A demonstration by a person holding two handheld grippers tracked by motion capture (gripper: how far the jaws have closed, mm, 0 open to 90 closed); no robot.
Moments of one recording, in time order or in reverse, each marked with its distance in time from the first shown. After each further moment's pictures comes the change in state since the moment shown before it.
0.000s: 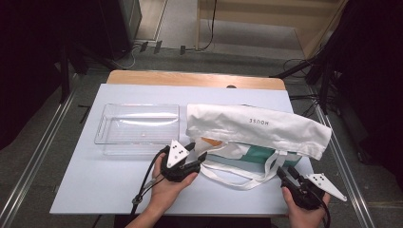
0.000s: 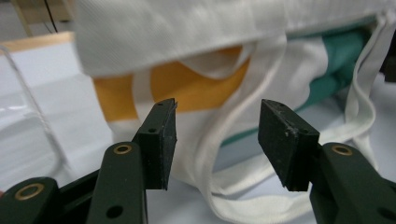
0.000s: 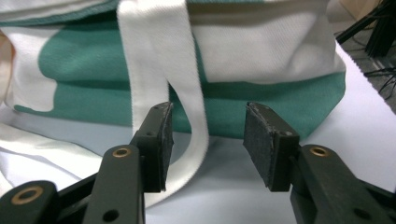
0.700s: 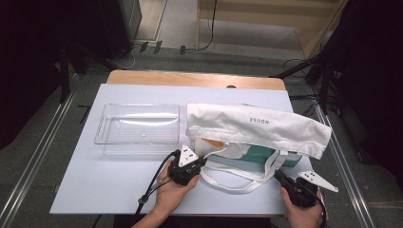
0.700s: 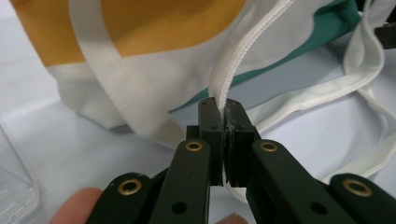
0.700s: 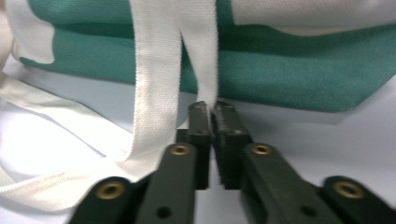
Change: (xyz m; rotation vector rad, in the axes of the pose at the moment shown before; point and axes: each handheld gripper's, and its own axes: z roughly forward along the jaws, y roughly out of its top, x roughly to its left) left arm -0.005 -0.017 0.020 0.145 -0.071 -0.008; right arm -0.003 -0.007 0.015 0.147 0.092 -0.027
